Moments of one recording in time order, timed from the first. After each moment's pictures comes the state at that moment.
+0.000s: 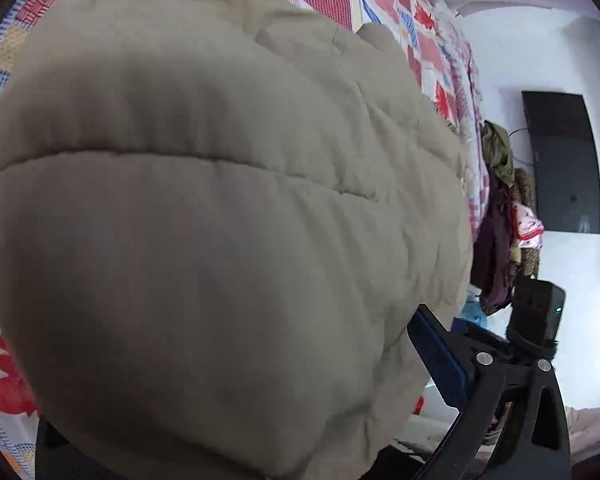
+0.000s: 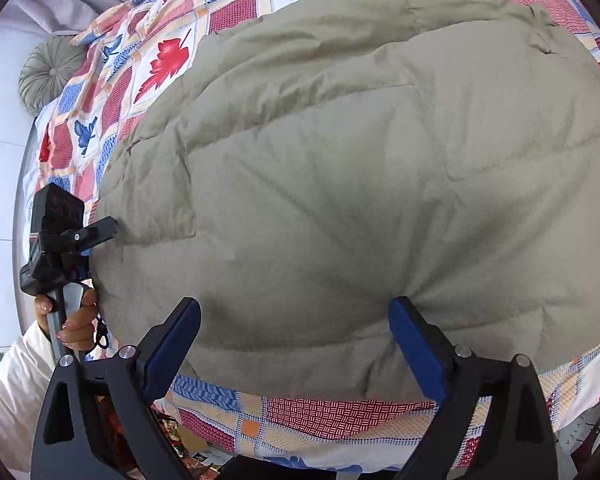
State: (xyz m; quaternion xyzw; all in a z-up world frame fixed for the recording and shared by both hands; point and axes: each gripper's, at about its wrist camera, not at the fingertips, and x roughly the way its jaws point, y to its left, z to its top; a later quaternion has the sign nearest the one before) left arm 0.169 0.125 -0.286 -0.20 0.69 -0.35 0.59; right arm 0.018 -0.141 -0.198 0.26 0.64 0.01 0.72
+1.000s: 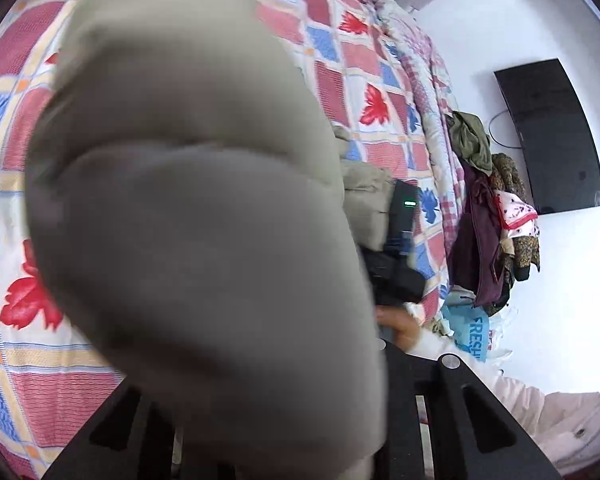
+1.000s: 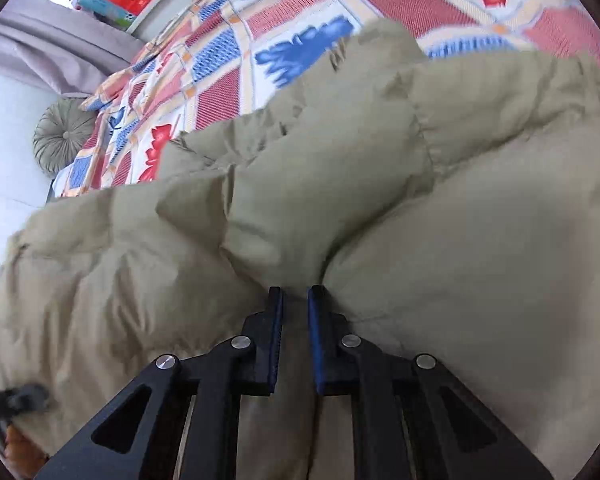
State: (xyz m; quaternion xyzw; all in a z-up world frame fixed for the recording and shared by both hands) left arm 0.130 0.041 -0.099 -0.16 0.65 -0.36 0.65; right arm 0.099 -0.202 -0.231 0.32 0.55 0.02 0.77
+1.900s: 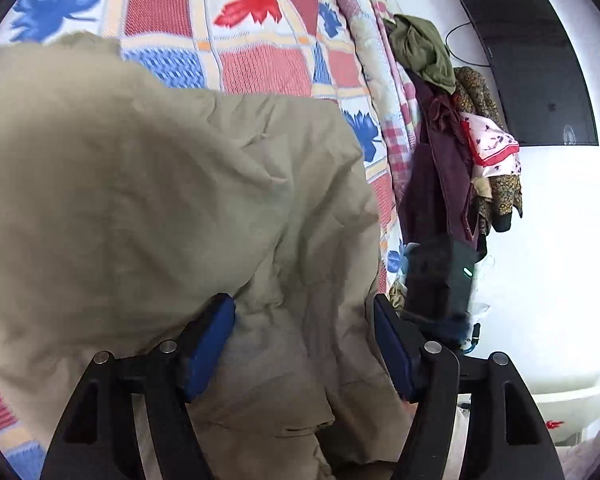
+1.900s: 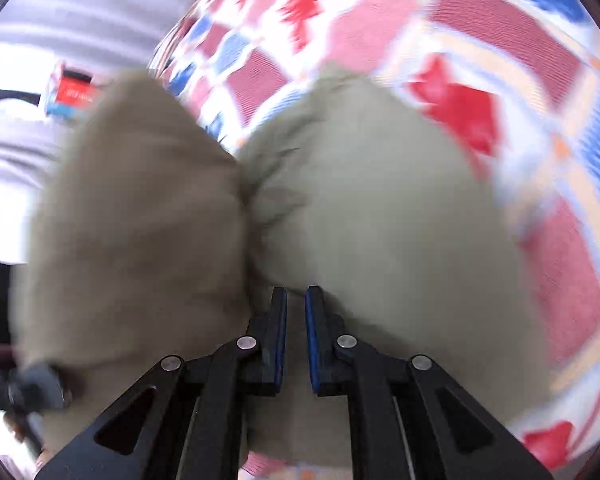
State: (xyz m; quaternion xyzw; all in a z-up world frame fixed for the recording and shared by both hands) left arm 0.103 -0.185 -0.136 -0.12 0.69 -0.47 0.54; right arm -0.019 -0.361 -0.195 0.45 0.49 -0.05 0.74
